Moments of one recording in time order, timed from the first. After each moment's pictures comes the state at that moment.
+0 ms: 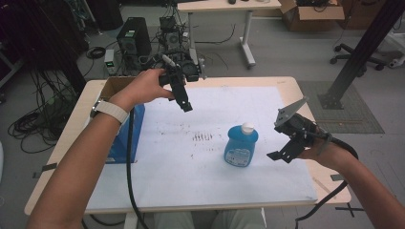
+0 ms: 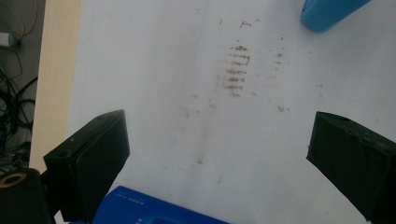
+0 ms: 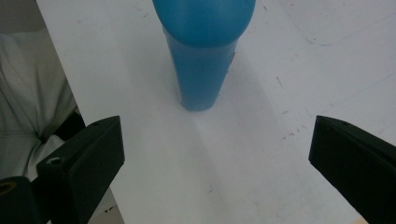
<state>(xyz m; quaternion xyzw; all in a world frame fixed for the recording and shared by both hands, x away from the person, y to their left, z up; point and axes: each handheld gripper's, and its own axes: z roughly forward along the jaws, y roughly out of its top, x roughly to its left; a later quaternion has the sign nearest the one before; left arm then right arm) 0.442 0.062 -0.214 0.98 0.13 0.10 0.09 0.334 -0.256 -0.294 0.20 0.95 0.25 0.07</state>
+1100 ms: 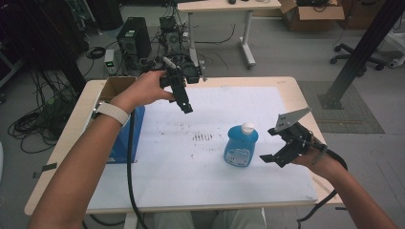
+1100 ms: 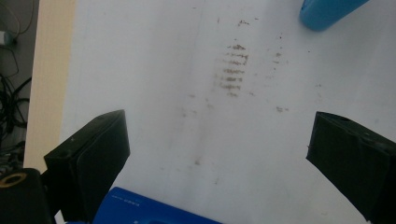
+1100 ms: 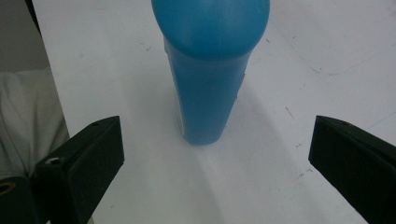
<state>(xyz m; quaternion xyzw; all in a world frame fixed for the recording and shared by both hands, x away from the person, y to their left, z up) 0.441 0.061 -0.219 0.98 0.13 0.10 0.09 0.331 -0.259 -0.325 0.20 0.92 0.33 0.08</state>
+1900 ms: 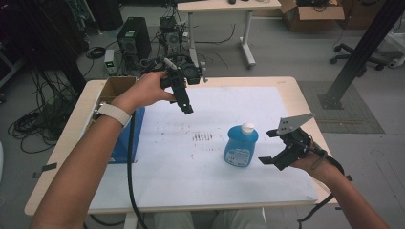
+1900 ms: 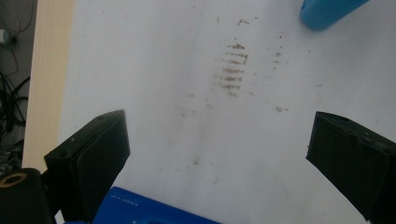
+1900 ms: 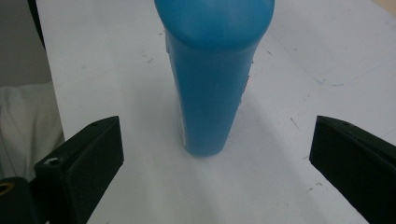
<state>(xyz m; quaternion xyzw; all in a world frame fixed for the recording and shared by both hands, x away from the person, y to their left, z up) 0.440 0.060 -0.221 0.98 0.13 0.09 0.09 0.328 -0.265 -0.340 0.19 0.90 0.38 0.09</state>
